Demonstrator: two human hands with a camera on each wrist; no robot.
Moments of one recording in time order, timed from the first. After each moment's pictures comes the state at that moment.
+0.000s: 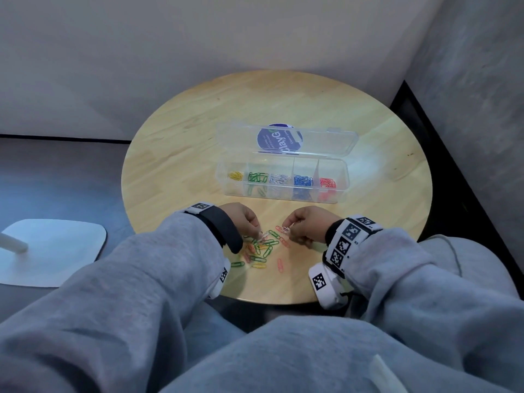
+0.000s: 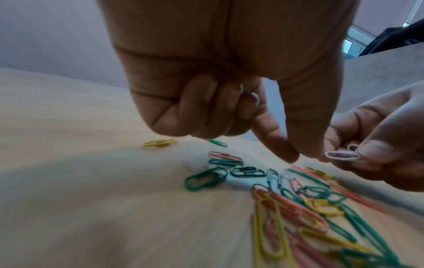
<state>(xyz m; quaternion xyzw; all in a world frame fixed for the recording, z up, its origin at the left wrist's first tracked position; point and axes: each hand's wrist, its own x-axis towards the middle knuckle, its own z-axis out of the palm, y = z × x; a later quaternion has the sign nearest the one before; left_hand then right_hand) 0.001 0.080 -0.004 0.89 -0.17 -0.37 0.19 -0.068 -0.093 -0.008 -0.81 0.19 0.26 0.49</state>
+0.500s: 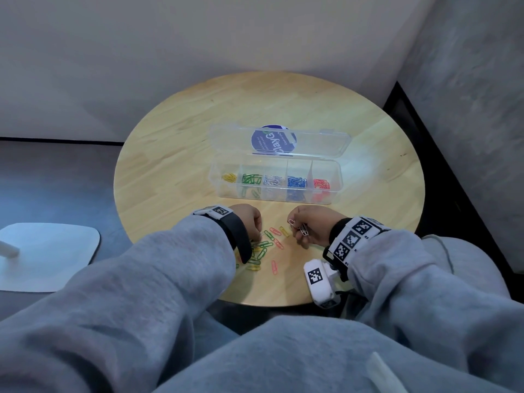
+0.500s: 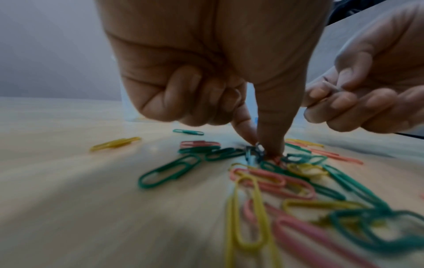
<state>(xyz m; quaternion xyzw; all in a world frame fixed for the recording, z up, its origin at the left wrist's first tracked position) 0.000 0.051 -0.014 0.92 -0.20 -0.32 0.08 -0.063 -0.106 -0.009 -0.66 0.28 0.27 0.64</state>
